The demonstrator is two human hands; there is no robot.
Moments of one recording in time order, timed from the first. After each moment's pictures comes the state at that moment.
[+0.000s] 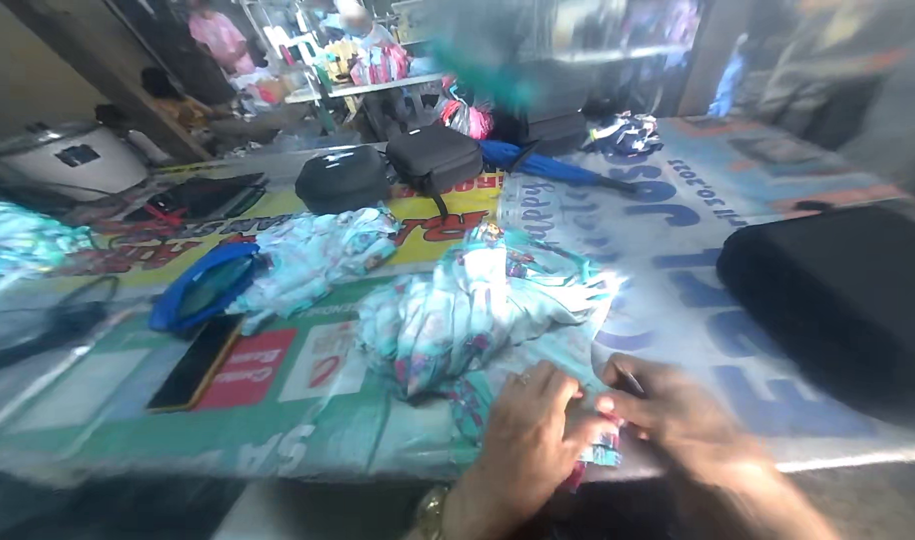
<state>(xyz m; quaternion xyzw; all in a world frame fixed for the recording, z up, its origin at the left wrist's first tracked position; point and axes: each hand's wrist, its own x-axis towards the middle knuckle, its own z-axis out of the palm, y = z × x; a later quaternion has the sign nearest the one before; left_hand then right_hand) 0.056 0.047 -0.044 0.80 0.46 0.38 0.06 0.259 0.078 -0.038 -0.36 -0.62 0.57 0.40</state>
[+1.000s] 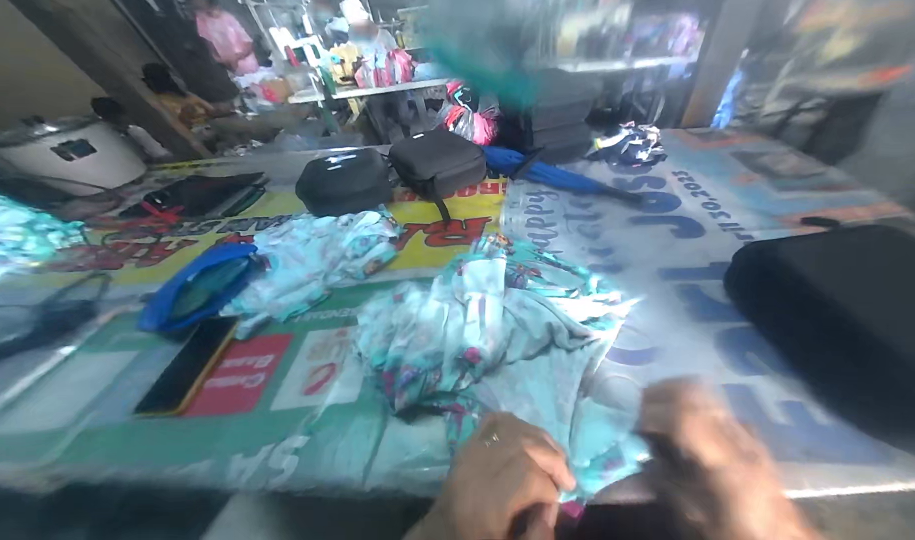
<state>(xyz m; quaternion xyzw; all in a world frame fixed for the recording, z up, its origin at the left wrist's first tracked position) 0.011 0.023 -0.036 0.80 0.25 0.51 0.19 0.269 0.058 -0.039 -0.35 -0.83 0.05 0.42</state>
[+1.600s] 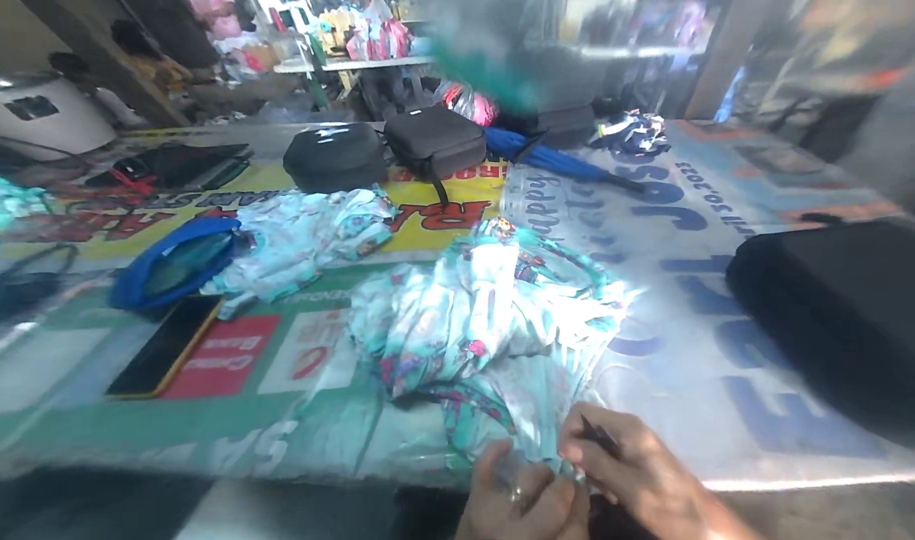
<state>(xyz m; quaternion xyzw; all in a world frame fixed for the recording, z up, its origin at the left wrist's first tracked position) 0.034 -0.011 -0.091 0.83 0.38 0.39 -0.10 0.227 0.053 -0.055 -0.30 -0.72 0.52 0.35</state>
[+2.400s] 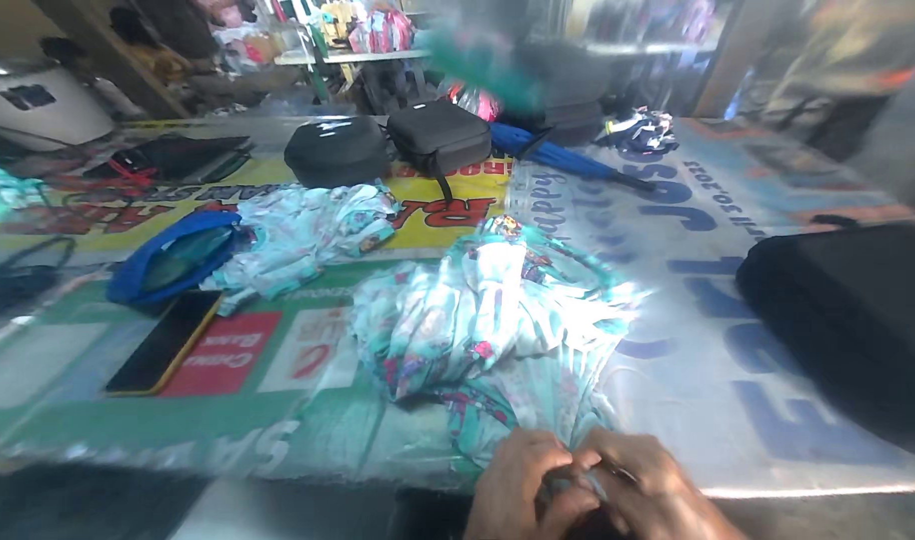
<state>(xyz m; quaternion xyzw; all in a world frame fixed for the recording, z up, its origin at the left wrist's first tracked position) 0.043 -0.002 -0.083 0.70 0.43 0.54 0.18 0.232 0.043 -0.063 -0.26 -0.78 0.44 0.37</state>
